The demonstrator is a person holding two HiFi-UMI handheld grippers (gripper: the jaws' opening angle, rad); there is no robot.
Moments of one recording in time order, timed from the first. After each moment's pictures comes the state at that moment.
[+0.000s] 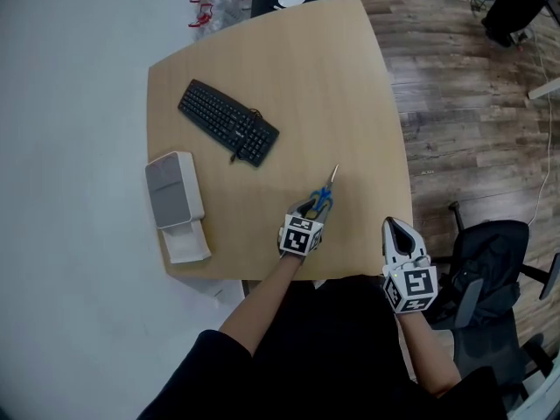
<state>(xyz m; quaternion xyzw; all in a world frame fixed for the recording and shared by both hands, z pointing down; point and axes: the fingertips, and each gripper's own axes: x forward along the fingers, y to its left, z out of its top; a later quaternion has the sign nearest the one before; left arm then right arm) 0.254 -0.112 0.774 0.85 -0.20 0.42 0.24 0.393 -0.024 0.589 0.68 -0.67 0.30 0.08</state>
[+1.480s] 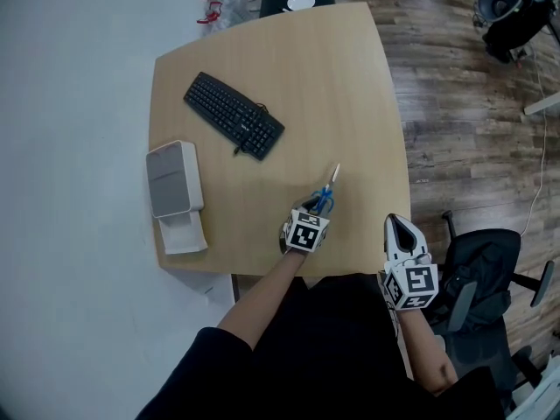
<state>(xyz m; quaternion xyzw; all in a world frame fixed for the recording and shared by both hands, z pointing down) 0.258 -0.110 0.761 0.85 -0.22 0.42 0.22 0.389 -0.023 0.573 0.68 -0.67 0.27 0.09</state>
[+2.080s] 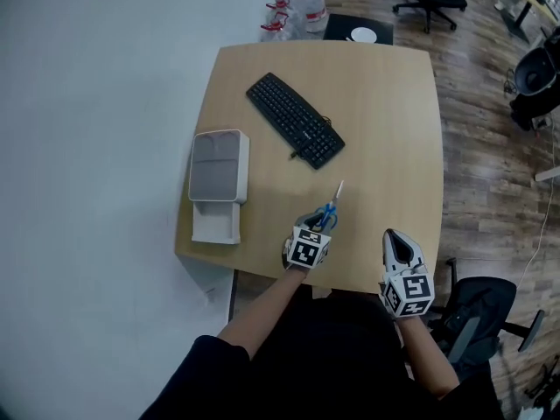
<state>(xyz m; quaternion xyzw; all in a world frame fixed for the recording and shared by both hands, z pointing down) 0.129 -0.145 0.710 0.86 -0.30 0.35 0.24 0.261 -0.072 0.555 0.62 -0.75 0.22 0.13</state>
